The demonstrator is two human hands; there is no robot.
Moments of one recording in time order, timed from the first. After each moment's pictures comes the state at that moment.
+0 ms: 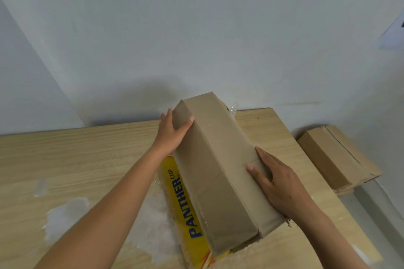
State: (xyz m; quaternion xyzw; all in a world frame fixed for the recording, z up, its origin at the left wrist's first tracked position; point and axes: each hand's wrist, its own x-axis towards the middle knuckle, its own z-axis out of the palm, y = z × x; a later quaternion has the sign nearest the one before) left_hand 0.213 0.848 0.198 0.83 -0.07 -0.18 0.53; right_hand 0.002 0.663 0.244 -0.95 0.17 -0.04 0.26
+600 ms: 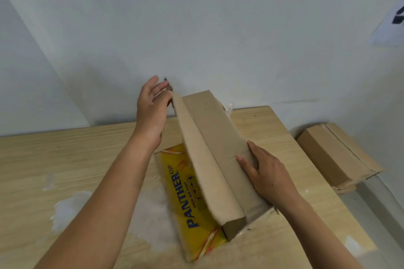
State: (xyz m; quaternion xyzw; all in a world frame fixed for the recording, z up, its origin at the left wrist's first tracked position) left_hand 0.176 0.855 0.287 0.62 -0.05 0.00 0.78; right_hand -0.005 0.670 0.244 -0.95 0.18 -0.05 0.25
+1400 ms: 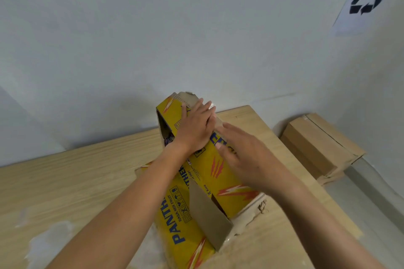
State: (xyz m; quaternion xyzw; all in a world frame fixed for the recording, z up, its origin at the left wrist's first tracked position) left_hand 0.163 0.728 0.247 0.86 -0.42 0.01 0.28; right_hand 0.000 0.657 0.317 -0.96 0.08 -0.06 0.27
